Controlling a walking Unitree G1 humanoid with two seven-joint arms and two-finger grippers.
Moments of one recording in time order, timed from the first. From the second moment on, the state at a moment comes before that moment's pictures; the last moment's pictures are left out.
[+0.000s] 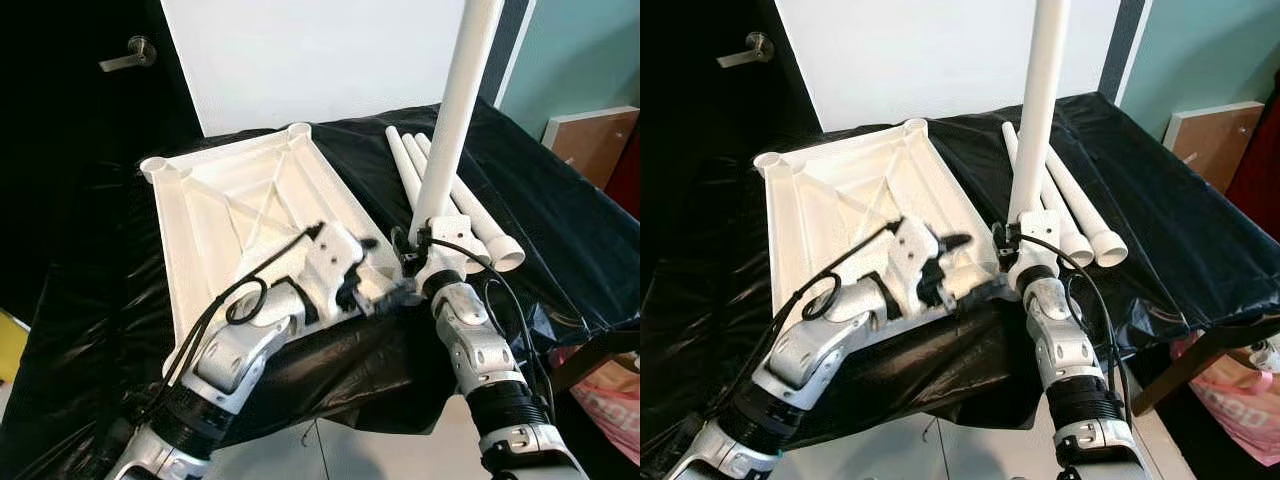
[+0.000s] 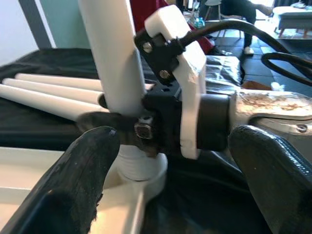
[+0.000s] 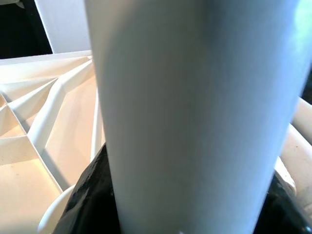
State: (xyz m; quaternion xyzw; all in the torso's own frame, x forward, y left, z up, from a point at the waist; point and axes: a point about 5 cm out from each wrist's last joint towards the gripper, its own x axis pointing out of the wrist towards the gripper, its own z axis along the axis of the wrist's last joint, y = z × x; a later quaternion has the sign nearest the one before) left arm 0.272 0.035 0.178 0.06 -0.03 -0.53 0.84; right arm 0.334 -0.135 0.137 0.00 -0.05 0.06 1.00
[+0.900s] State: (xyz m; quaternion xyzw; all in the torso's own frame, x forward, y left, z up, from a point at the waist) left arm 0.267 0.032 0.181 0.07 -0.03 -0.54 0.84; right arm 0.325 -0.132 0.121 -0.09 -0.12 0.15 0.98
